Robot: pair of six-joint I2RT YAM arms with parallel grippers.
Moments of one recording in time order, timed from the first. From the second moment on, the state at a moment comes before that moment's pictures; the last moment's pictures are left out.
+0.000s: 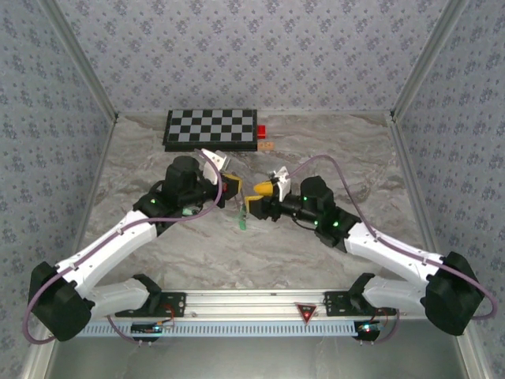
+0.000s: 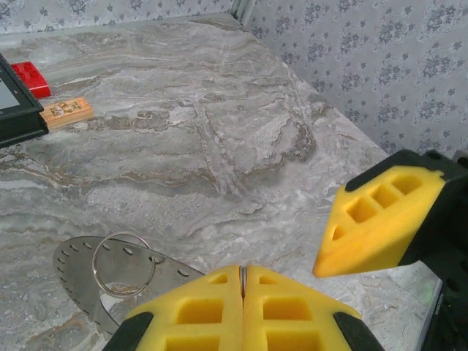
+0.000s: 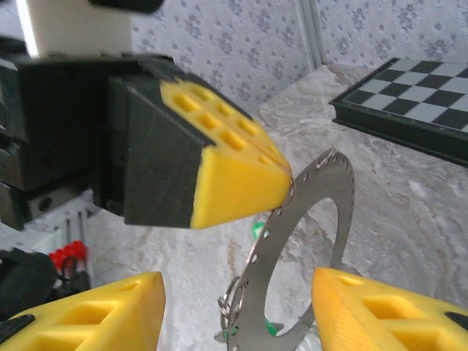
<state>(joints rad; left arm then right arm) -0.66 1.12 0.89 -0.19 0.30 -0.28 0.80 1.13 0.69 0.24 -0.29 0.27</state>
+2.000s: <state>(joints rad) -0.70 1.12 0.89 -0.19 0.25 -0.29 0.82 1.27 0.77 0.19 -0.22 0.22</state>
